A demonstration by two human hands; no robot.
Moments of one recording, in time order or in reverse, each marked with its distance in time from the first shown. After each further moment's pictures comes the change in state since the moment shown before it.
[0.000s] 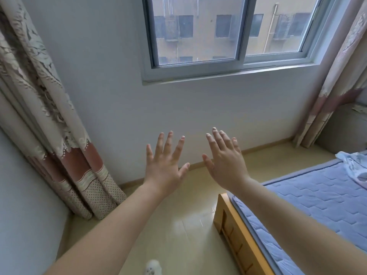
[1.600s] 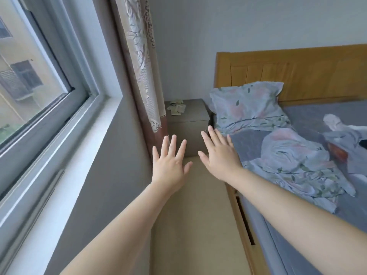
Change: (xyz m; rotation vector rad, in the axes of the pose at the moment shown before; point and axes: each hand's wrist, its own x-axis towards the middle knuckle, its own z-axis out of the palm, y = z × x) left_hand 1.167 0.718 0.336 -0.257 -0.035 1.302; right_hand 0.567 1.036 0.198 -0.457 -0.048 1.272
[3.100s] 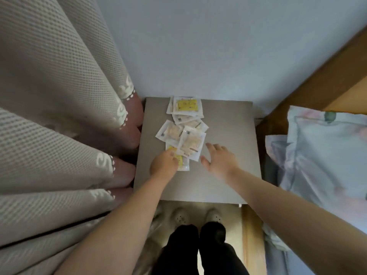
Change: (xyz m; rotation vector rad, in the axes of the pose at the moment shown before) left_hand 0.934 -0.250 0.518 -0.605 -0.583 -0.697; right_hand 0.928 0.271 0.546 0.143 -0.705 0.060
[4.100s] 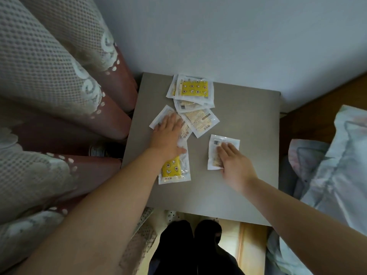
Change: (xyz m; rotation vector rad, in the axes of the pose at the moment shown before) left_hand 0.130 -0.012 0.044 0.489 -0.081 0.311; right_hand 0.062 0.064 0.065 -0.150 -0.032 -0.182
